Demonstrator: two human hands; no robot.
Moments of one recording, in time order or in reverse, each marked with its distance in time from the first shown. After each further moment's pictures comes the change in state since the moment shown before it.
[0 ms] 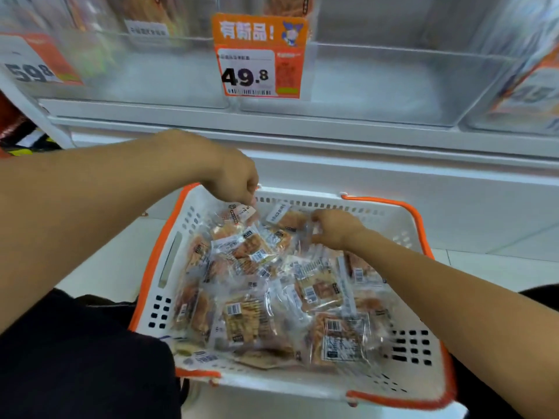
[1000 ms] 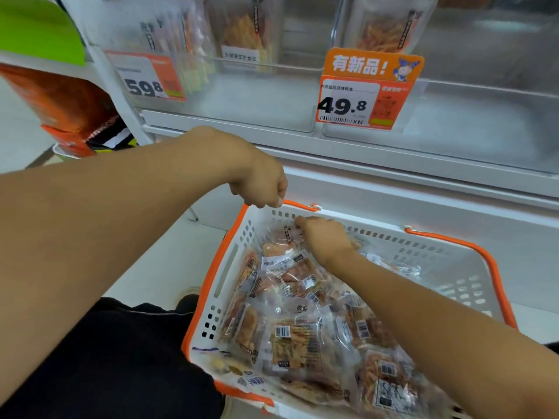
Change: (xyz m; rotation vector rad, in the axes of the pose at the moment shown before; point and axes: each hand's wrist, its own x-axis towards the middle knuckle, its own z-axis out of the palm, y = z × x) left_hand -0.042 -0.063 0.007 -0.173 -0.012 -0.120; right_hand 0.049 -0.131 0.013 -0.221 0.312 -0.207
